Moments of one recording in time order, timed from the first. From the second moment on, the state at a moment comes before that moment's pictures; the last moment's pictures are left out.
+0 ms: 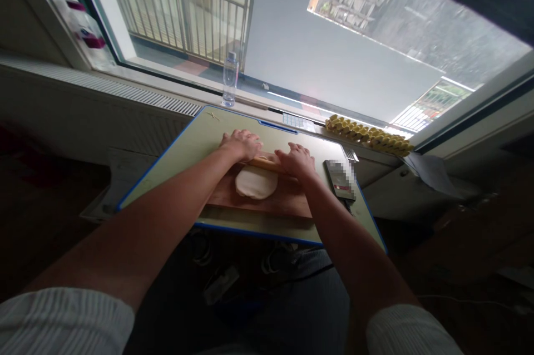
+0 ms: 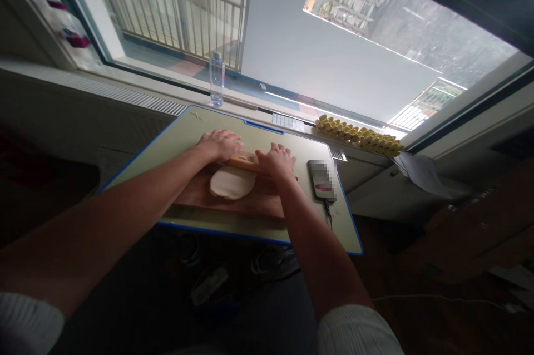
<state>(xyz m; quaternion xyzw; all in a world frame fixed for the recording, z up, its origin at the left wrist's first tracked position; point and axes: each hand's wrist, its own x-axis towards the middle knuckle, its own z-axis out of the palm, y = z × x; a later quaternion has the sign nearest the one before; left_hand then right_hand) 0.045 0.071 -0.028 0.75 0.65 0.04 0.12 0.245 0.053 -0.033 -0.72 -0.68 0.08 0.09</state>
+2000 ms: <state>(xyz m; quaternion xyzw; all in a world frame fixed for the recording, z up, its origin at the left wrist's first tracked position) 0.041 0.043 -0.035 0.74 0.66 0.08 0.08 0.239 0.016 -0.023 -0.72 -0.68 0.10 0.07</state>
